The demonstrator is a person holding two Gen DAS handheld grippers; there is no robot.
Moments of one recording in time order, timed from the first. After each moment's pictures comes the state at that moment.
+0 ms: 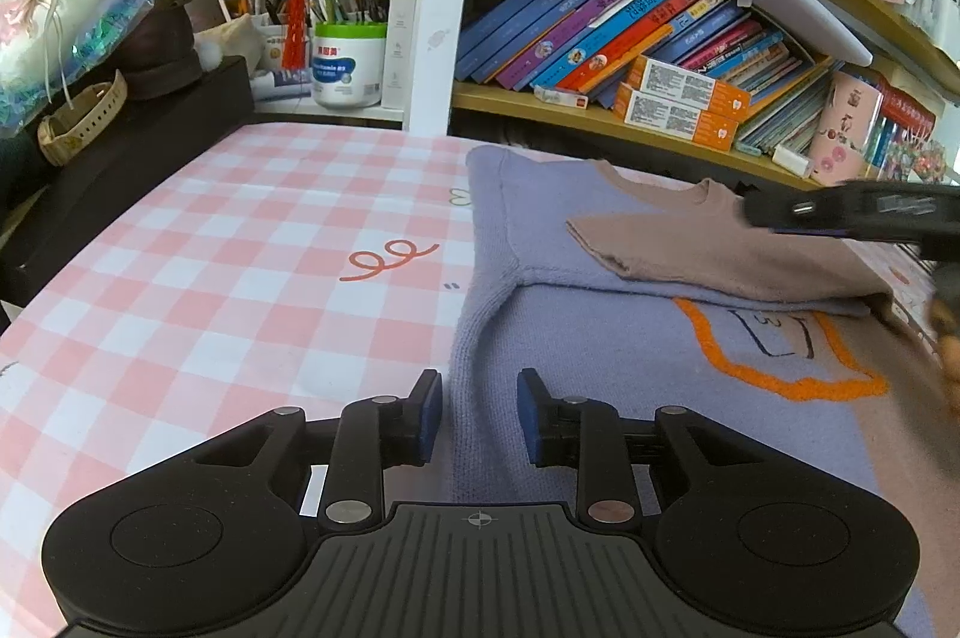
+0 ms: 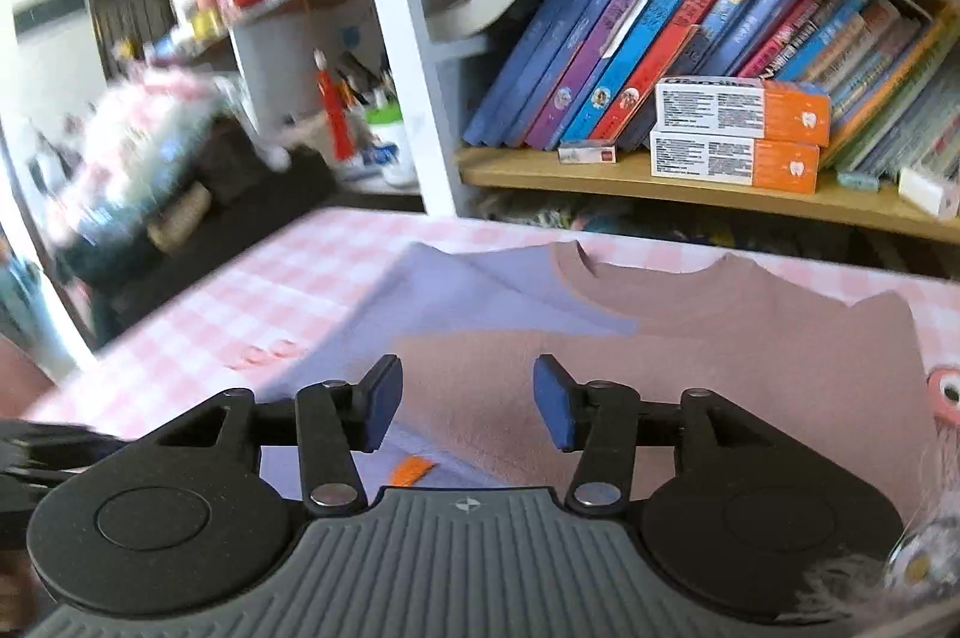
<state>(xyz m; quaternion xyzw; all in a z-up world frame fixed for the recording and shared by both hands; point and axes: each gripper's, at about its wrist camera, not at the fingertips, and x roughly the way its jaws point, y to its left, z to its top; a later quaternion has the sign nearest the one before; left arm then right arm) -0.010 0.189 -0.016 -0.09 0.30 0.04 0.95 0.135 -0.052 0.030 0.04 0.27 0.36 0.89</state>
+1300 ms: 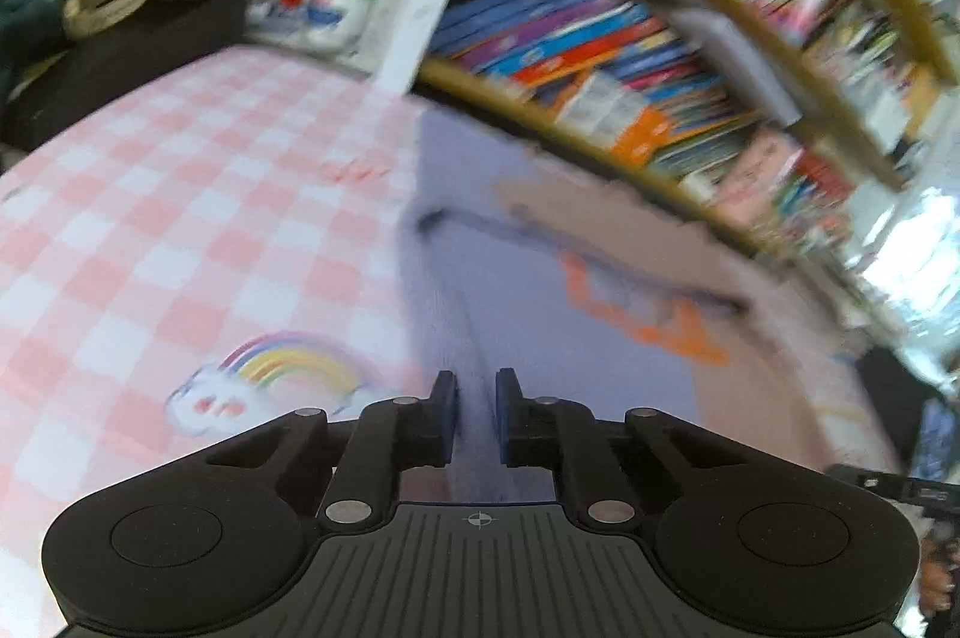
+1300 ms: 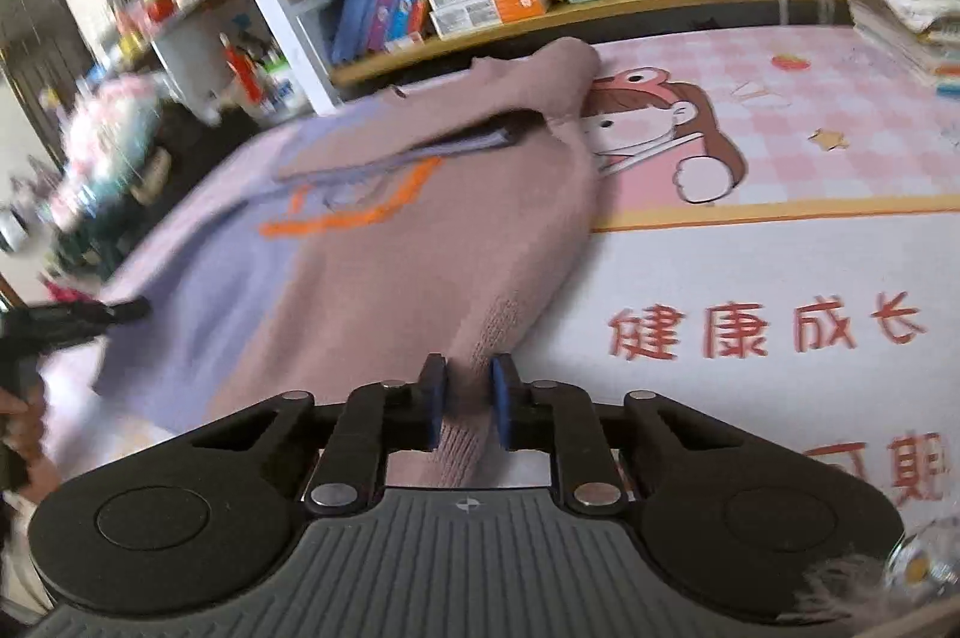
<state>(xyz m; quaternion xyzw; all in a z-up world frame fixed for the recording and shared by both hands) -0.088 0.190 0.003 -0.22 0.28 -0.05 0.93 -0.011 -0.255 0.015 0.13 0.36 0.28 0.88</state>
